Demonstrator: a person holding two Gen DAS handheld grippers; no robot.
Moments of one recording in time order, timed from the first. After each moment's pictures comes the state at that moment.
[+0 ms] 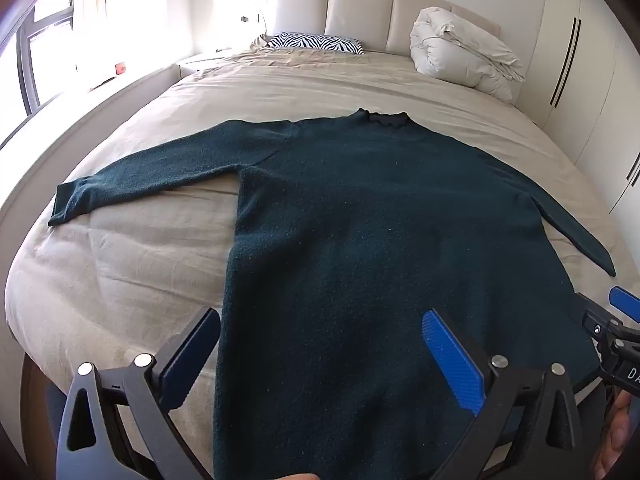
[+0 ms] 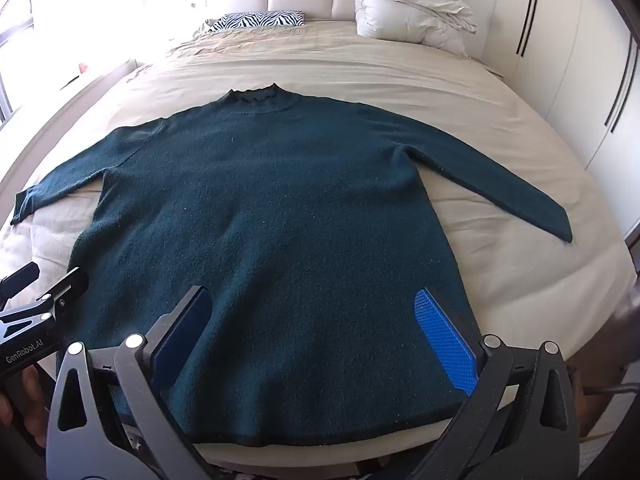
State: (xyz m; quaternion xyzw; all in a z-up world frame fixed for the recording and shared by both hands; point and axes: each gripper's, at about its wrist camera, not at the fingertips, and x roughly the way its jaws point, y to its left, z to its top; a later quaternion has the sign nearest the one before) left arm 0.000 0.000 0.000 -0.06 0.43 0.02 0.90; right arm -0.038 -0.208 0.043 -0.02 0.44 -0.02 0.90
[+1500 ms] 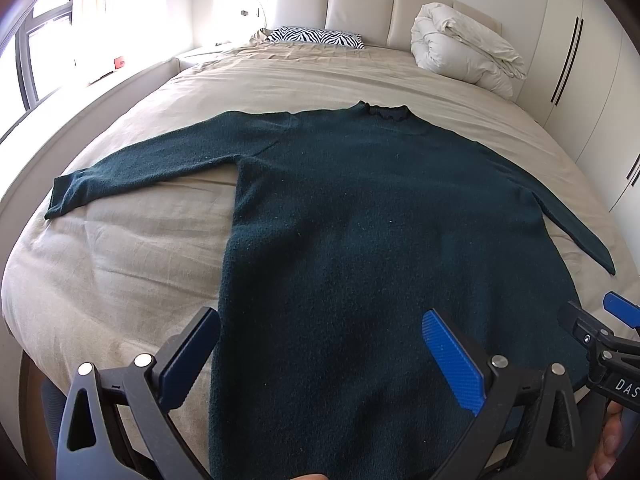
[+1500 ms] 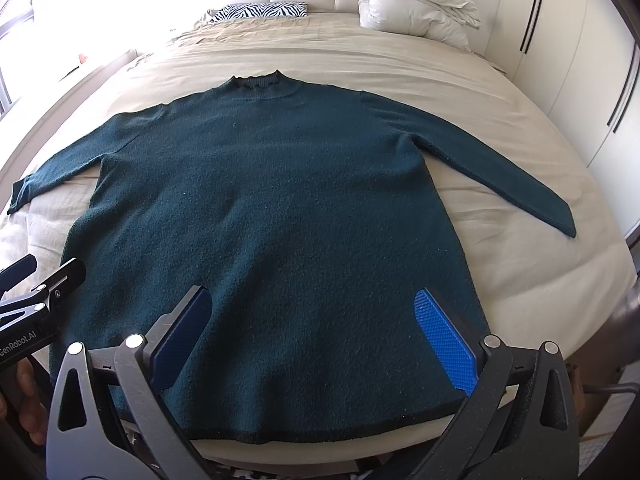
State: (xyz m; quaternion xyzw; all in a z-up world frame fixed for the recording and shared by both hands) left arm -0.002 -0.003 -0.007 -0.06 0.43 0.02 0.90; right arm -0.040 -0.202 0.026 -0.03 0.45 -0.02 0.89
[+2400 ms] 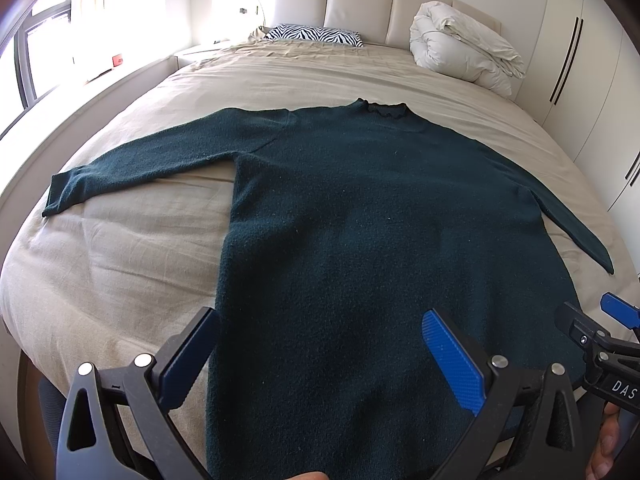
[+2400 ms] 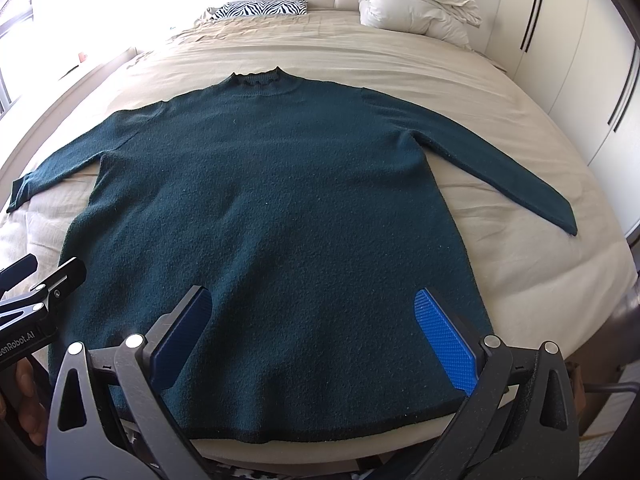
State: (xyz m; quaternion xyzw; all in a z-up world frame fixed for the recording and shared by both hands) left arm -0.003 -0.006 -0.011 -0.06 0.44 0.02 0.90; right arm -0.039 -0.201 0.024 -0.03 0.46 -0.02 0.89
